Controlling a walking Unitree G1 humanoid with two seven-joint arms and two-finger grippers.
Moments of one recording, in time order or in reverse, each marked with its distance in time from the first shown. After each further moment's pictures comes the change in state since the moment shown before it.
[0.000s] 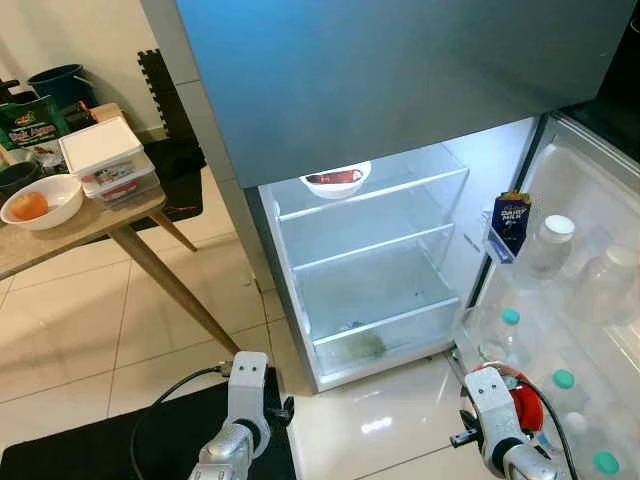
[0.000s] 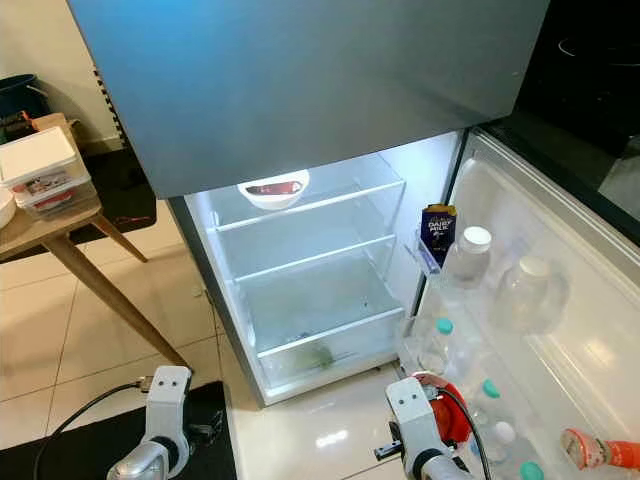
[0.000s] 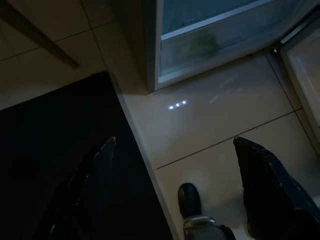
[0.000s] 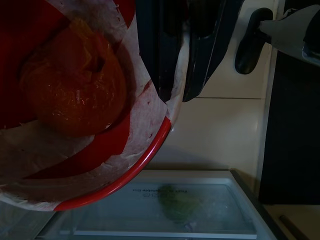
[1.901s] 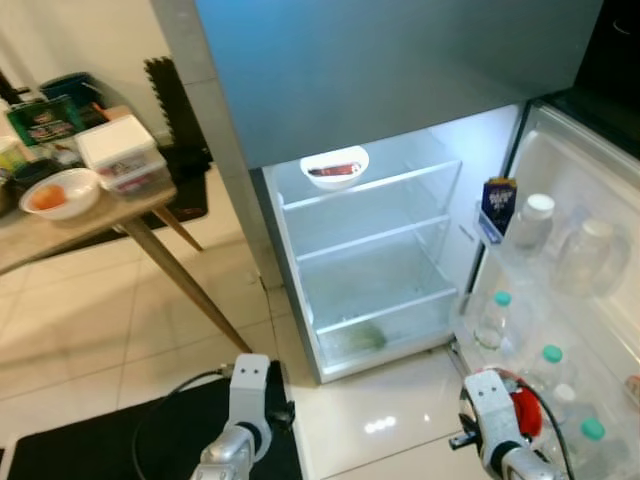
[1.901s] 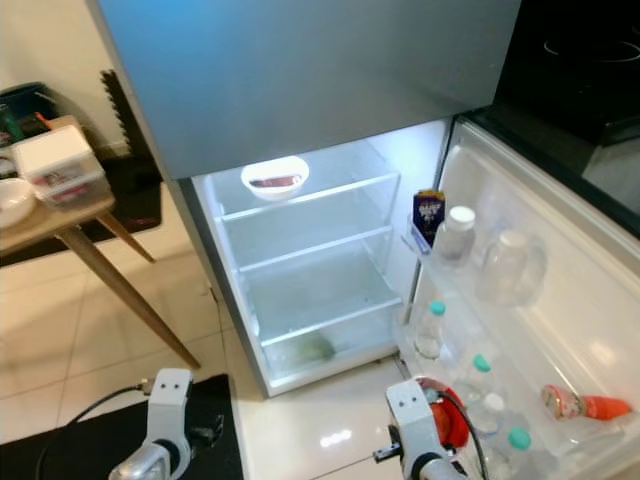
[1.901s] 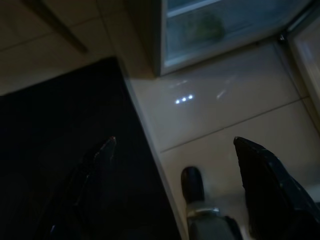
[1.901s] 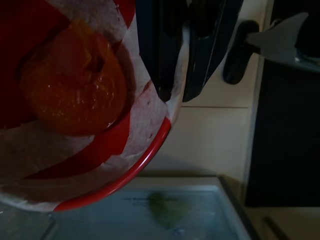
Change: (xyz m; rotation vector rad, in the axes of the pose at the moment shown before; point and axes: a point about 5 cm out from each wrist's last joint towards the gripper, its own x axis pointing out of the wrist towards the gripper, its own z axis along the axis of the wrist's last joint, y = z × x) left arm 0.001 -0.002 -0.007 -0.009 0.034 0.001; right arm 0.001 0.001 0.001 0.018 -0.001 -0.003
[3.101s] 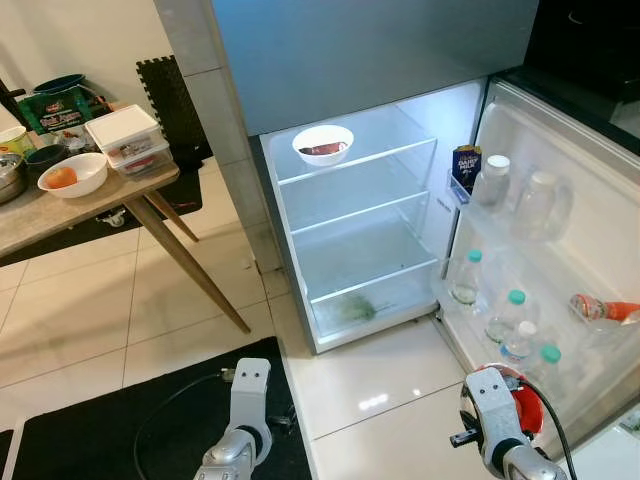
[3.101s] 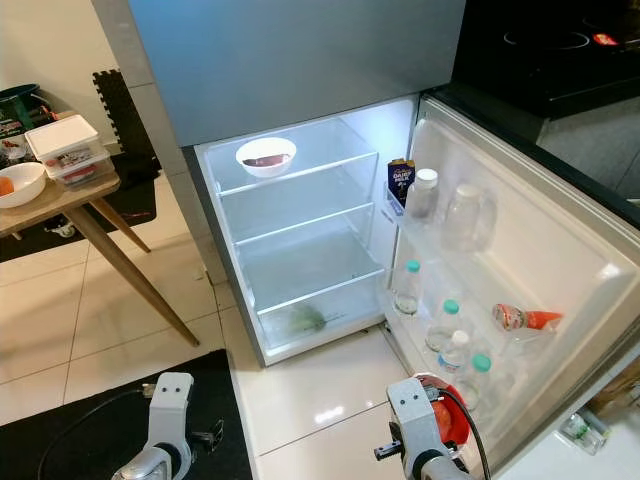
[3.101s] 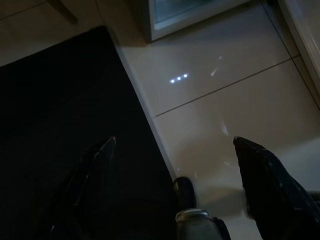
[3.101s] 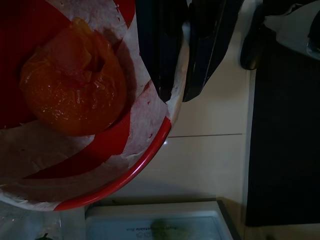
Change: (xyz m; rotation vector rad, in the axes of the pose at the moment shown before) left arm 0.002 0.000 -0.002 -0.002 0.013 0.017; right arm 0.000 -0.001 0.001 0.000 -0.004 -0.002
